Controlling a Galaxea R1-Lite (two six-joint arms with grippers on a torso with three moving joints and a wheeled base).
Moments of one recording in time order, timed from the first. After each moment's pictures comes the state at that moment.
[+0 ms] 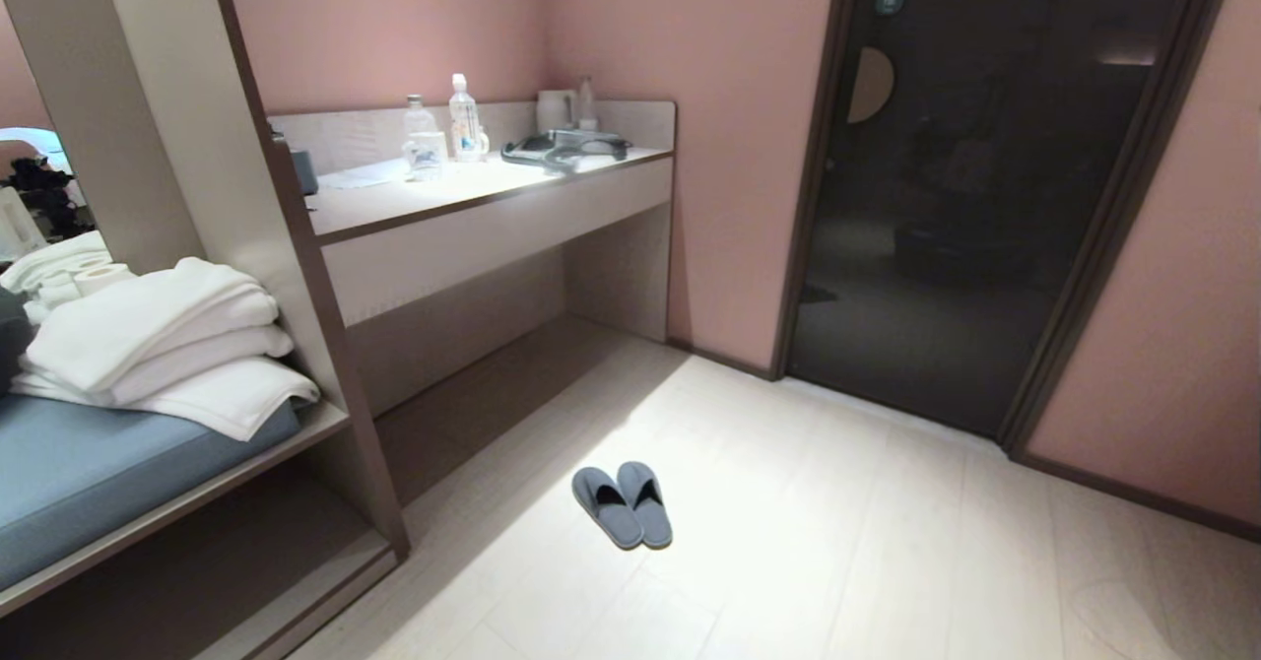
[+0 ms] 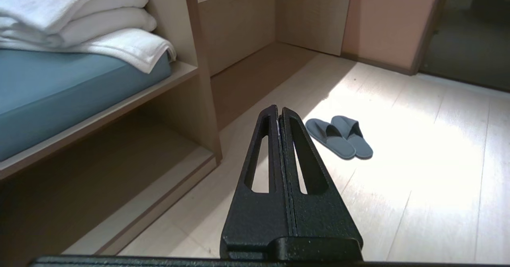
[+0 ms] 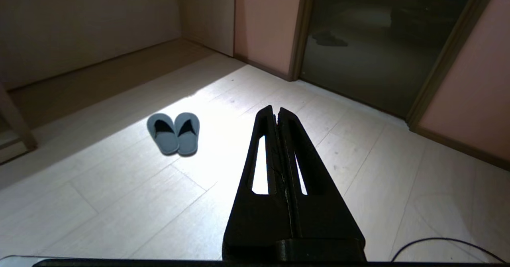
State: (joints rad) left arm 0.01 0.00 0.00 0.00 0.00 0.00; right arm 0.01 0.00 0.00 0.00 0.00 -0.03
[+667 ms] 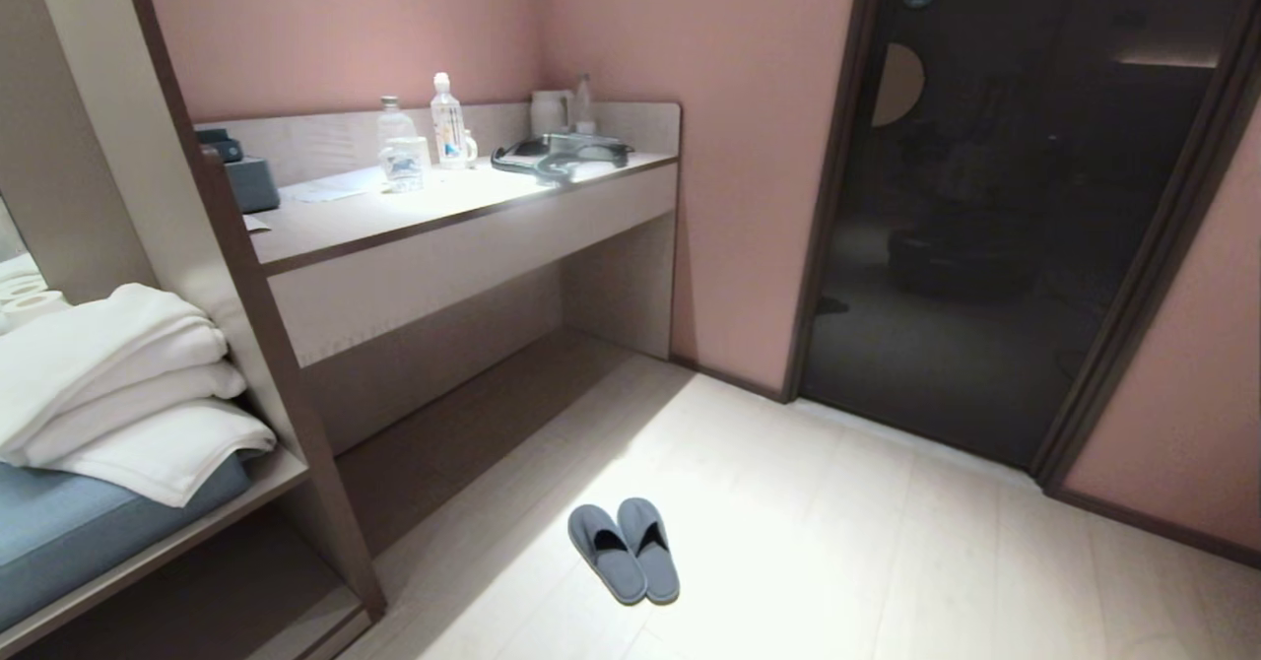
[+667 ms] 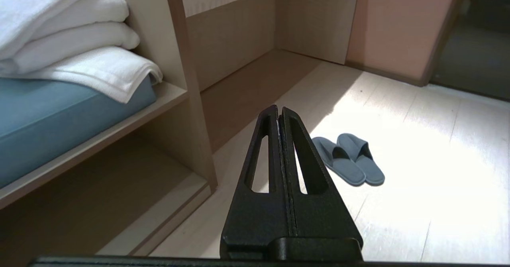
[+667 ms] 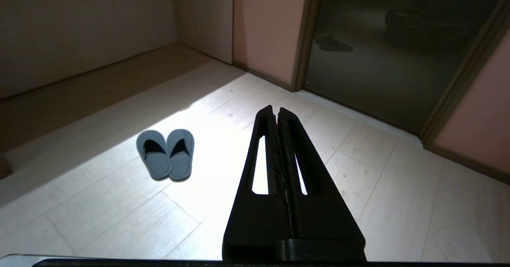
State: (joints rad) left arm 0.01 0.00 0.00 0.00 0.00 0.00; right arm 0.01 0.00 0.00 0.00 0.00 -0.03
